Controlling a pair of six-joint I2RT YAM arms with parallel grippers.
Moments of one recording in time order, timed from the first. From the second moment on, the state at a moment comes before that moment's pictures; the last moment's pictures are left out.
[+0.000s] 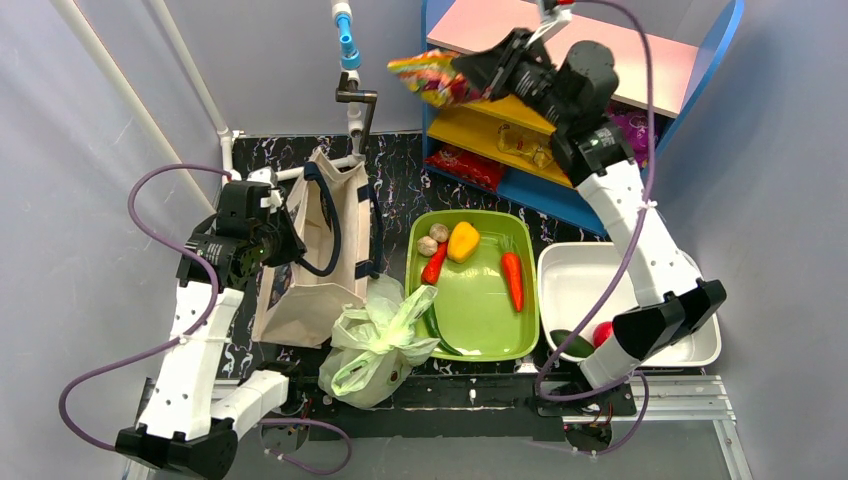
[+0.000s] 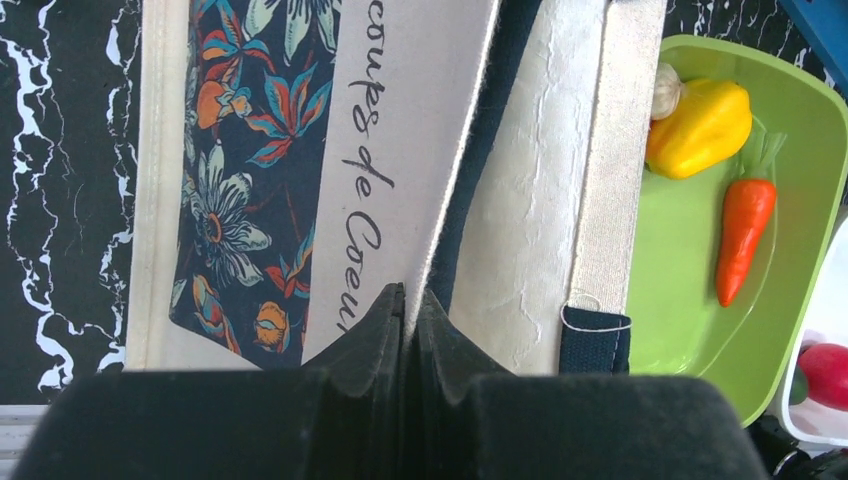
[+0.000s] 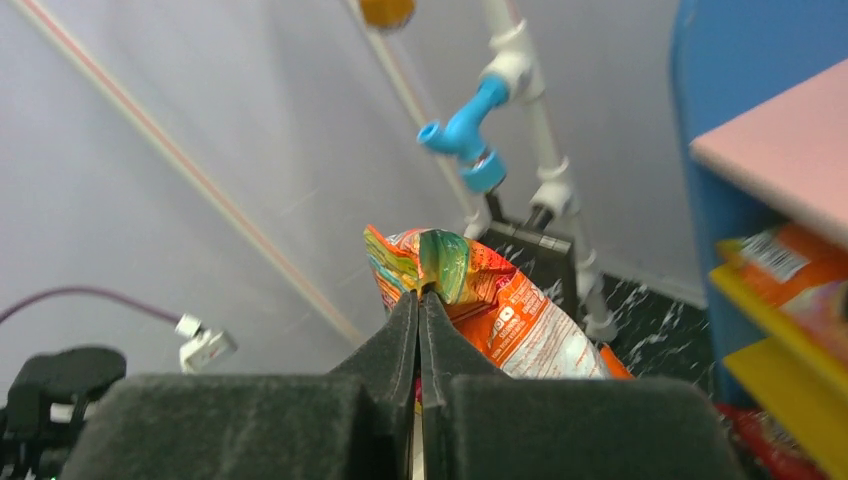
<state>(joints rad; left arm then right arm) -0.18 0.98 1.29 -1.15 -0.03 -0.43 0.44 1.59 1.94 -0.09 -0.38 0.58</state>
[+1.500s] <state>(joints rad) -0.29 0.95 1.30 -1.16 -0.08 -0.40 0.77 1.83 1.75 -0.04 -0.67 0.45</state>
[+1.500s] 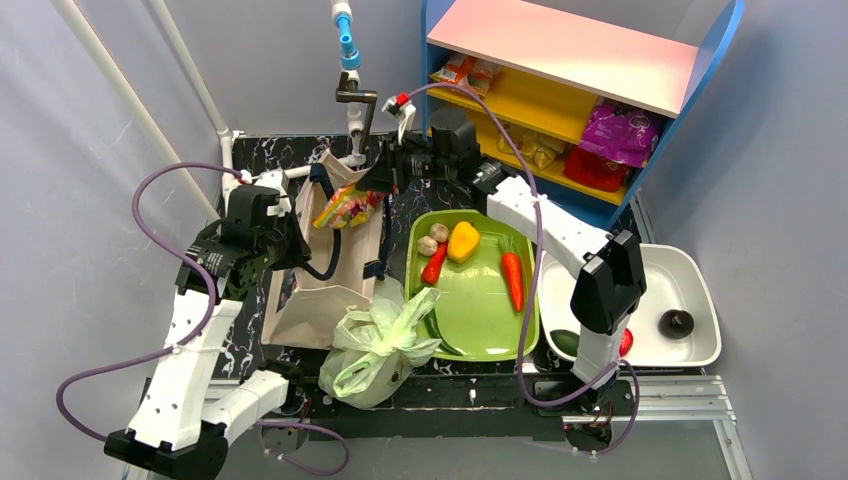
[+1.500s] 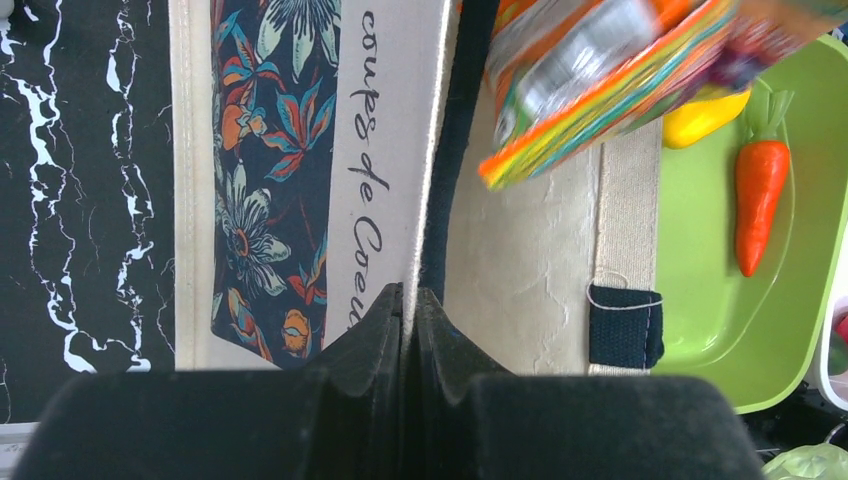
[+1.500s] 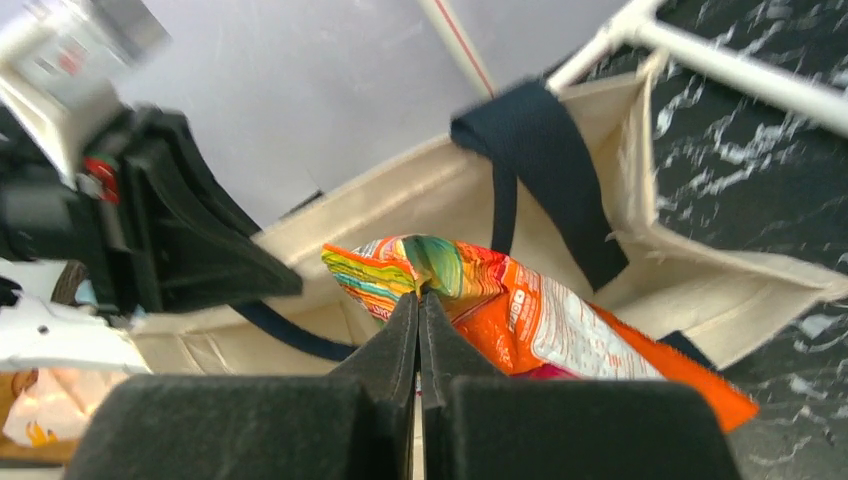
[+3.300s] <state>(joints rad) -0.30 0.92 1.26 -1.15 -0.14 -0.39 0.59 1.82 2.11 -0.54 0.19 0.21</state>
